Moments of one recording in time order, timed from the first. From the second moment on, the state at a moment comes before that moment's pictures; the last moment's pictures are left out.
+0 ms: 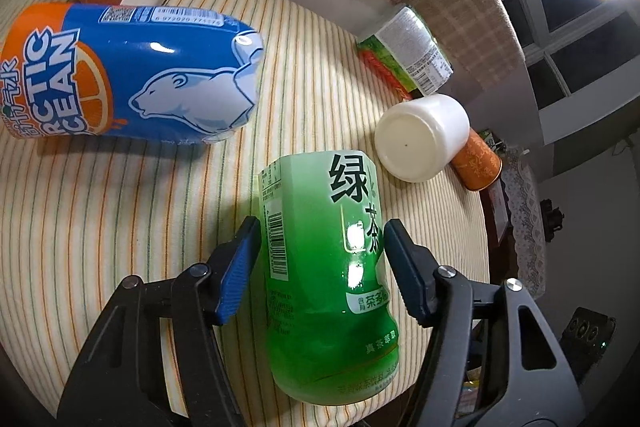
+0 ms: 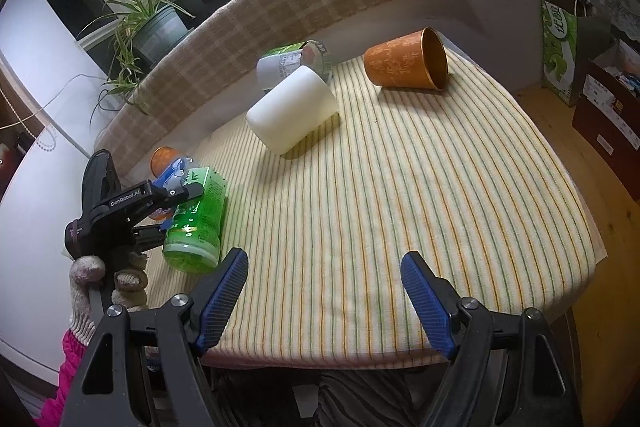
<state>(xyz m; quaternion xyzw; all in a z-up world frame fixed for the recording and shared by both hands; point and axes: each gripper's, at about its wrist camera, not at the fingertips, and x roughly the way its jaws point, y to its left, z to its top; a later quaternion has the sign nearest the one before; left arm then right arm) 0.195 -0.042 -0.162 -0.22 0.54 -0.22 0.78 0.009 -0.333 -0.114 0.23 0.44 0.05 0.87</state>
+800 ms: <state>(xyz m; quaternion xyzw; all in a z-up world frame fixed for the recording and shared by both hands) 0.144 -0.077 -0.102 -0.07 0.42 -0.21 0.88 0.012 -0.329 -0.114 0.23 0.44 0.05 0.86</state>
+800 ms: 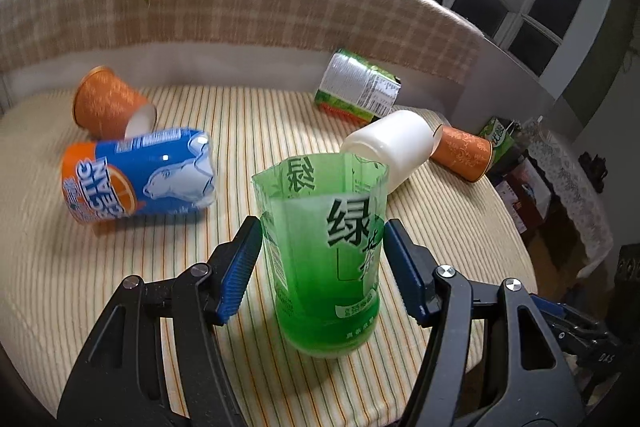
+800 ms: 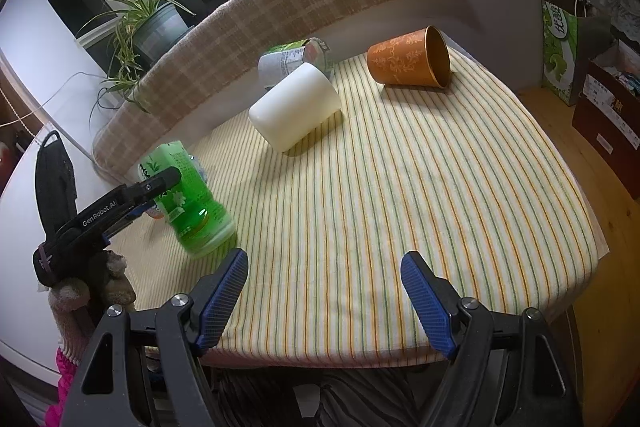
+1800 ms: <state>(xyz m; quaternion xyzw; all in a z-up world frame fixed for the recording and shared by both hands) 0.131 -0.106 -0.102 0.01 0.38 -0.20 0.91 0.011 -0.330 -0.113 0.23 0.44 0.05 0.87</state>
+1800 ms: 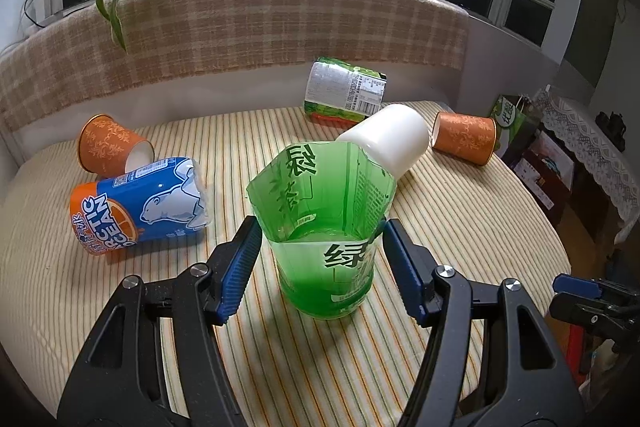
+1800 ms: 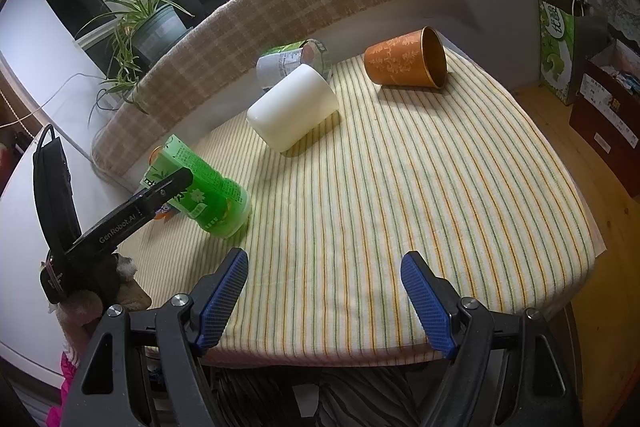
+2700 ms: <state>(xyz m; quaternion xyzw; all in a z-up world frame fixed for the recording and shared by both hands) 0.126 -0.103 -0.115 0.00 0.40 -0.21 0.89 0.014 -0.327 -0.105 0.22 0.44 0.05 0.87</state>
